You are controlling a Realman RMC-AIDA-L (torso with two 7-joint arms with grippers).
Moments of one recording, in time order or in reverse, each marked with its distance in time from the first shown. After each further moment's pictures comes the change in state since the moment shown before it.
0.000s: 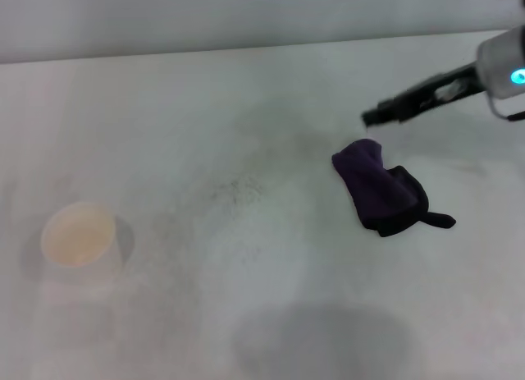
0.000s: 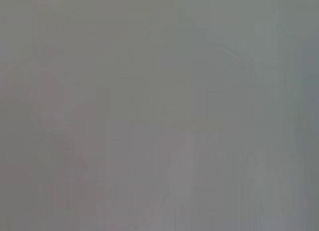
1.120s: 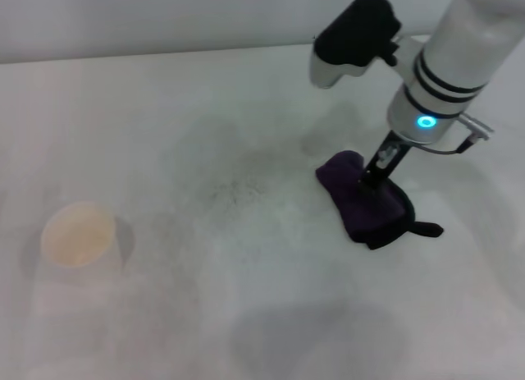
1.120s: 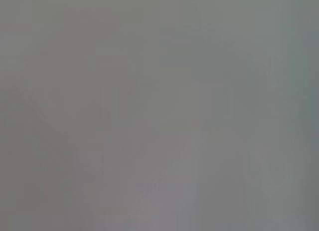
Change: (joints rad) left arm 0.026 0.000 0.000 0.000 0.001 0.006 0.000; right arm 0.198 0.003 -0.658 0.072 -0.194 -0.034 0.461
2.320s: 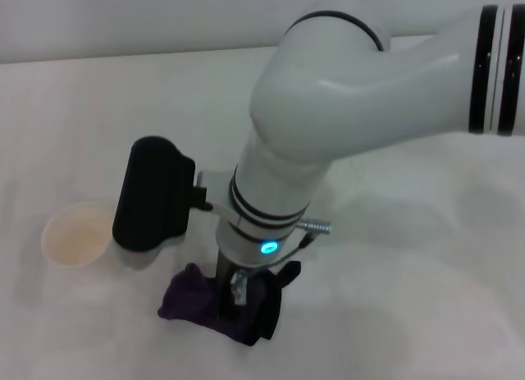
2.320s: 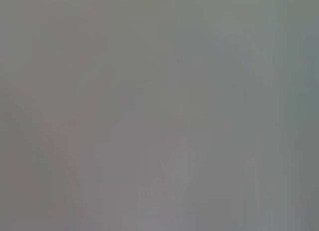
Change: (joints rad) left arm -0.030 -0.005 0.000 -0.013 -0.001 -0.002 0.000; right arm 0.253 0.022 -0.819 -0.128 0.578 0.276 0.097
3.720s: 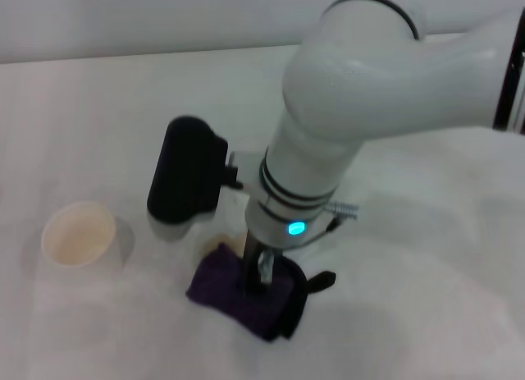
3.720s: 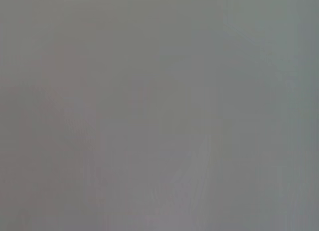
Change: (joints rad) left arm 0.007 -0.002 -0.015 0.005 -0.034 -0.009 0.000; right arm -0.091 0.000 0.120 -0.031 -0.145 -0.097 -0.013
